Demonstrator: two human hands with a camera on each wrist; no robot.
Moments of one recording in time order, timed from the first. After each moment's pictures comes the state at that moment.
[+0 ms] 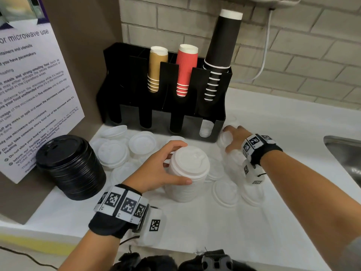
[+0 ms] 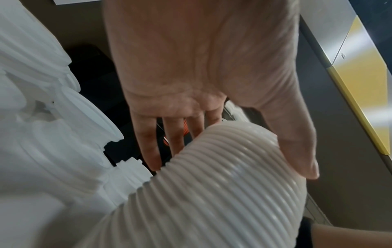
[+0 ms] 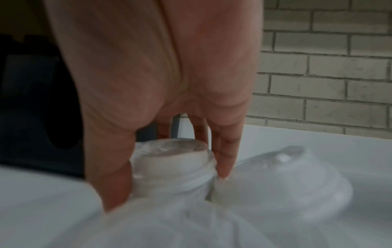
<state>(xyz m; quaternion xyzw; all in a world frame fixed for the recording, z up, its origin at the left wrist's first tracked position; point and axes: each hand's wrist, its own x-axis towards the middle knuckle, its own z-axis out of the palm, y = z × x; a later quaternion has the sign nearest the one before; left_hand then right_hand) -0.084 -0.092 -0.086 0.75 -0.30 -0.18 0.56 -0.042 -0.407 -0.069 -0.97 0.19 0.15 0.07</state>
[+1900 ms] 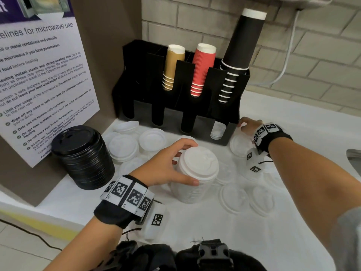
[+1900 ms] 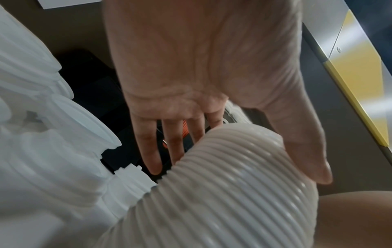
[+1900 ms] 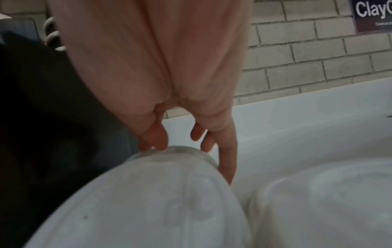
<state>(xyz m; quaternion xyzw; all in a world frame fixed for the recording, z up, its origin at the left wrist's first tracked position) -0.080 -0.093 -0.082 0.76 -0.31 -0.18 0.54 0.020 -0.444 -0.074 -0.97 0.19 0.11 0.08</state>
